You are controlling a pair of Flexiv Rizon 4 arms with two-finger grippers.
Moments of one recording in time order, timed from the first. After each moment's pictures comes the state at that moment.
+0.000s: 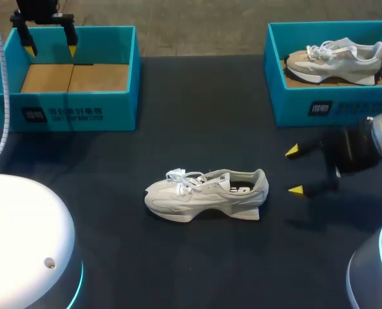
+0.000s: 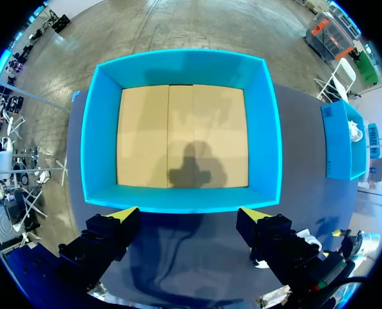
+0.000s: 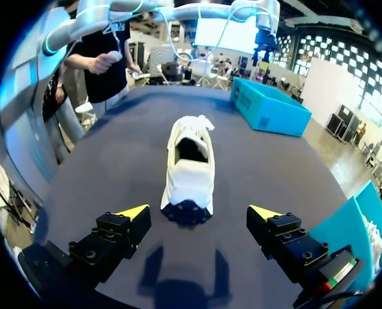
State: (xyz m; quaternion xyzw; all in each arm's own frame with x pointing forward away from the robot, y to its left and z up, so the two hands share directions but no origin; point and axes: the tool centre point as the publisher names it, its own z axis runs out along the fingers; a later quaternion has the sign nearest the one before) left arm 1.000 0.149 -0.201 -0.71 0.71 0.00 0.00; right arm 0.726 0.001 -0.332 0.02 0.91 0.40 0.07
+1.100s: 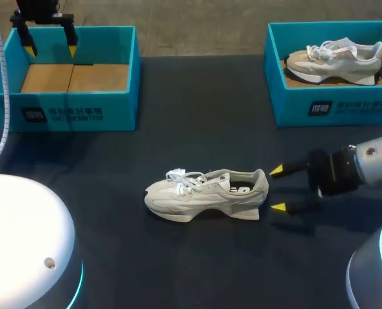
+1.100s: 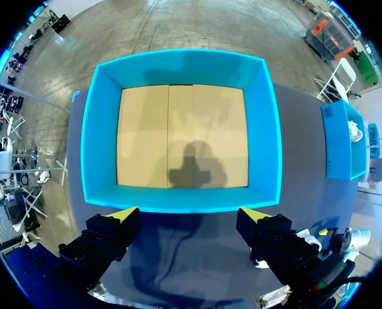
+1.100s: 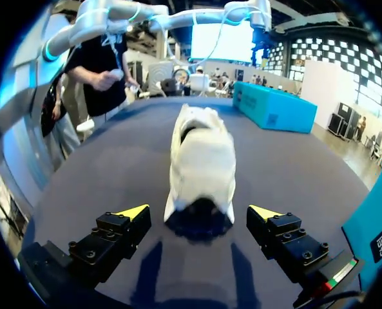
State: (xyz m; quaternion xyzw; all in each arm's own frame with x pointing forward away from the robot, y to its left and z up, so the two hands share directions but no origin) left arm 1.000 0.149 -0.201 -0.71 0.71 0.00 0.00; right arm 0.718 0.038 -0.383 0.05 0.88 0.47 0.04
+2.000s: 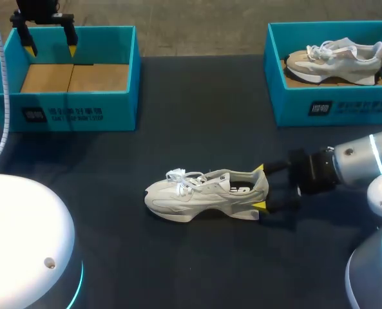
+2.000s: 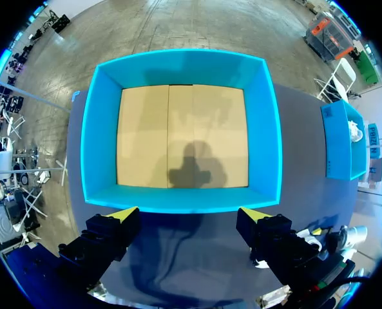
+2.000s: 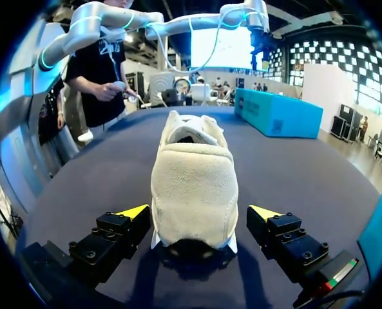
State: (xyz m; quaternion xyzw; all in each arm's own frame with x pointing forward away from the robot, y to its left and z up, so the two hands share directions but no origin) left arm 1.000 0.149 -0.201 -0.71 0.71 0.00 0.00; right arm 0.730 0.079 -0.397 0.04 0.87 0.50 0.03
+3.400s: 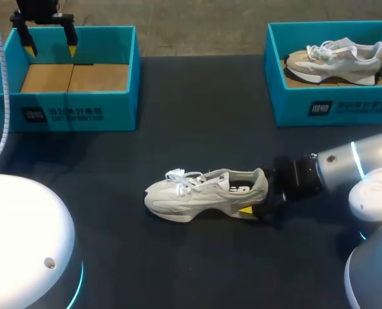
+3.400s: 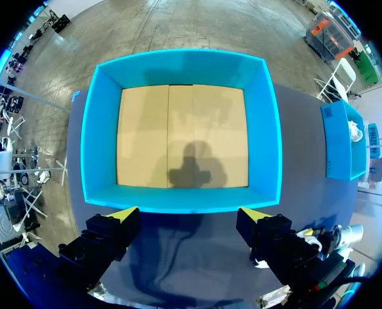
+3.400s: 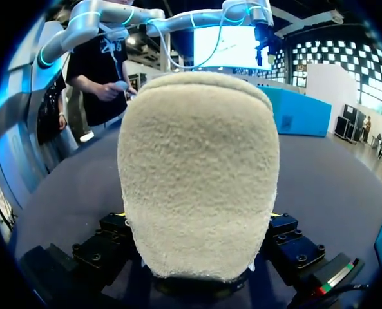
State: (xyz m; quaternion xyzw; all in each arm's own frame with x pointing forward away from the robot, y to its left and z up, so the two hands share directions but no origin) left arm 1.000 0.149 -0.201 -0.71 0.71 0.00 0.00; right arm 0.729 0.107 -0.420 0.03 0.86 0.50 0.02
